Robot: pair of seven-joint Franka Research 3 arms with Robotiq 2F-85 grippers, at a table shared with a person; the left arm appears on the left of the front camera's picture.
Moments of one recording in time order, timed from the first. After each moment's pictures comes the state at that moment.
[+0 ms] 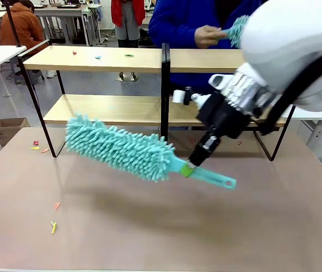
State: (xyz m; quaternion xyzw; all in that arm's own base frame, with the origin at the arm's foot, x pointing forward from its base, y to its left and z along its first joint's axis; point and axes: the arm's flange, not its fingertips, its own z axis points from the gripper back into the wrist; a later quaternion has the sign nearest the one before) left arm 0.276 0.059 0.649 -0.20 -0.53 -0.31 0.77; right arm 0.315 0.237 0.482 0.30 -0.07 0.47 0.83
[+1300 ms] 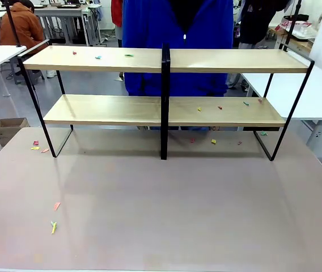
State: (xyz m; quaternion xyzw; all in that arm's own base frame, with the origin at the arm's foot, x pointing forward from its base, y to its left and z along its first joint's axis) left arm 0.276 0.059 0.649 -0.20 -0.53 -0.31 0.77; right arm 0.123 -0.157 0.617 0.30 -0.44 0.11 0.84
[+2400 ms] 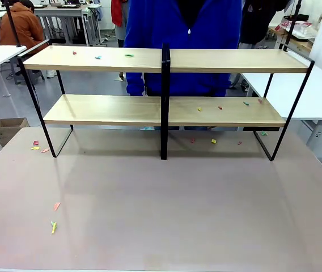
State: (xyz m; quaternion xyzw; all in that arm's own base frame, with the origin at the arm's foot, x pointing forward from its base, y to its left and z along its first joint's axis) left arm 0.276 0.059 0.649 -0.20 -0.53 -0.31 0.77; right arm 0.132 -0.133 0.633 0.29 -0.43 0.15 0.84
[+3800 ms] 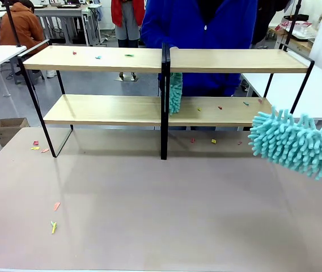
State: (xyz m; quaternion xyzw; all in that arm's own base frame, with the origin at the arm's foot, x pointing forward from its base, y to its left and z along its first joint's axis) left arm 0.276 0.059 0.649 -0.20 -0.53 -0.31 0.77; right arm 0.112 -0.084 0.586 0.15 -0.12 0.34 0.92
